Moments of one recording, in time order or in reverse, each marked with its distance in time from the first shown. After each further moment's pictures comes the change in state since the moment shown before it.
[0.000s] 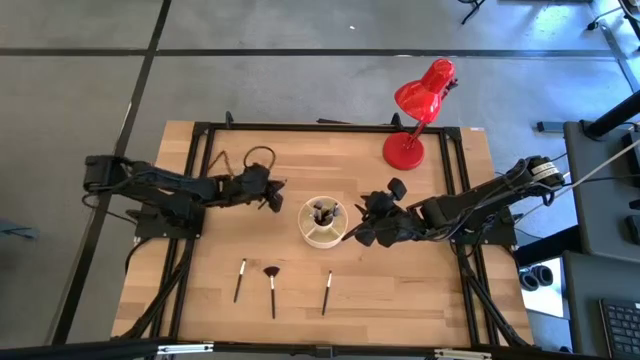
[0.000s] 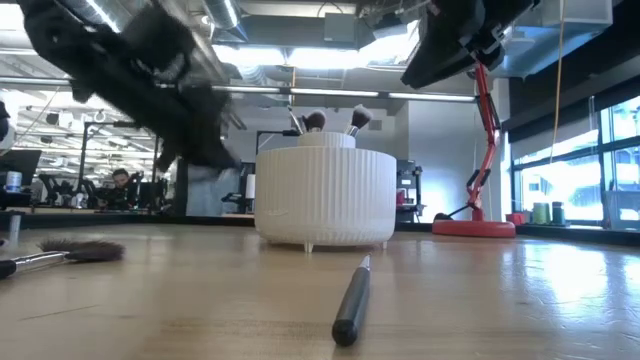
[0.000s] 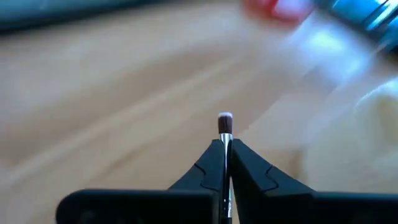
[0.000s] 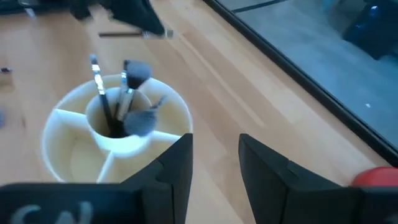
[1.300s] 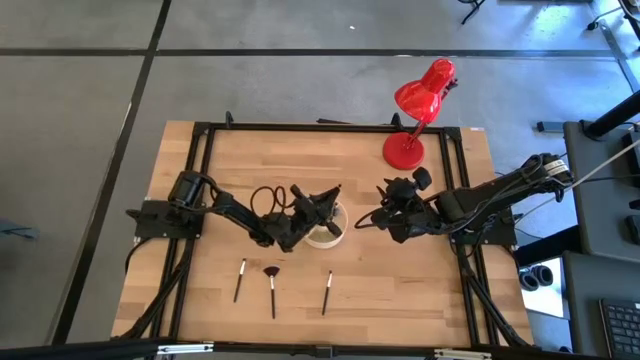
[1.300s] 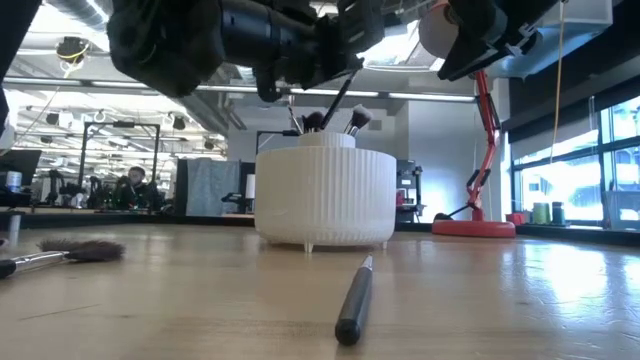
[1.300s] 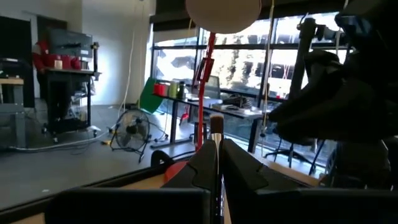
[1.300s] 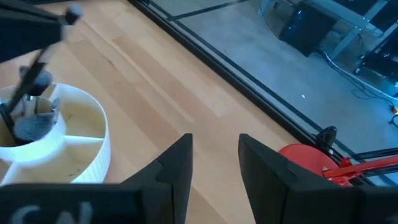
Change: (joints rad) left arm -0.385 0.775 0.589 1.123 -0.629 0.755; right arm 0.005 -0.118 0.000 -0.318 0.183 0.186
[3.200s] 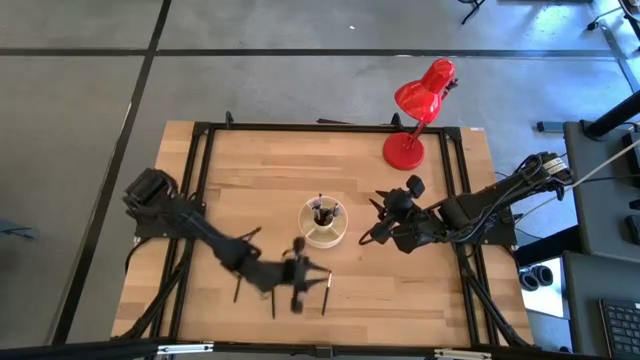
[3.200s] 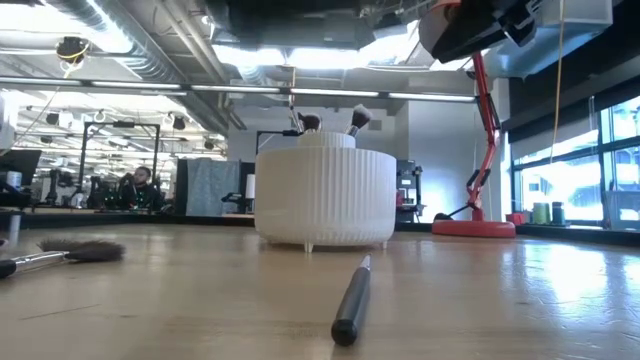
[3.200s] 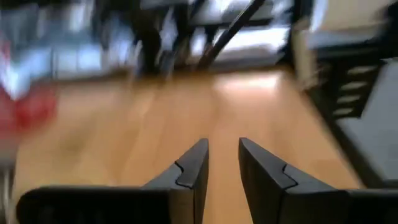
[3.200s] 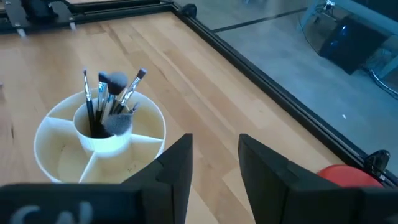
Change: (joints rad) left arm -0.322 -0.276 0.011 -0.977 0.429 -0.270; right arm 0.084 0.000 0.000 0.153 -0.042 -0.109
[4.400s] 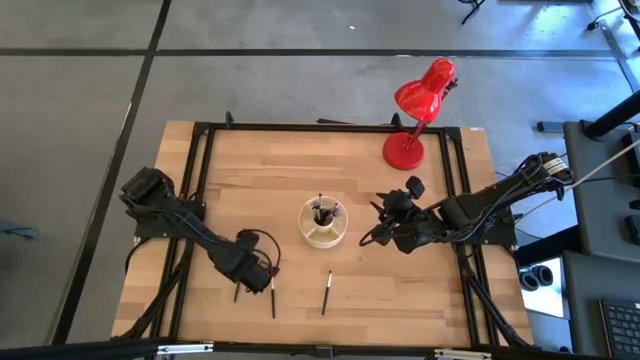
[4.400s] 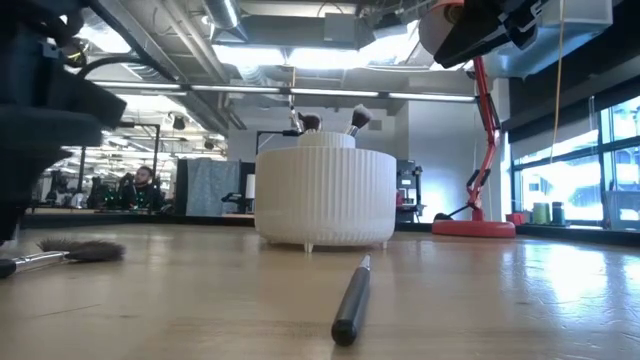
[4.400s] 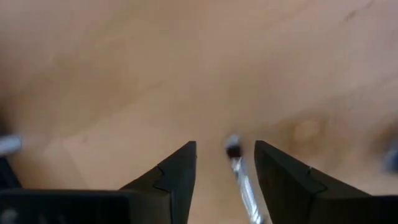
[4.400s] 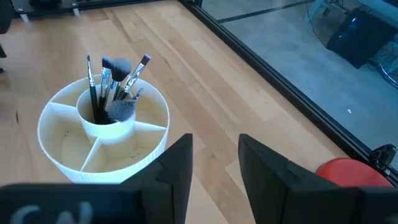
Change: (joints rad) left arm -0.052 -0.028 0.000 -1.444 0.437 -1.637; right arm 0.000 0.000 0.000 -0.031 -0.044 0.009
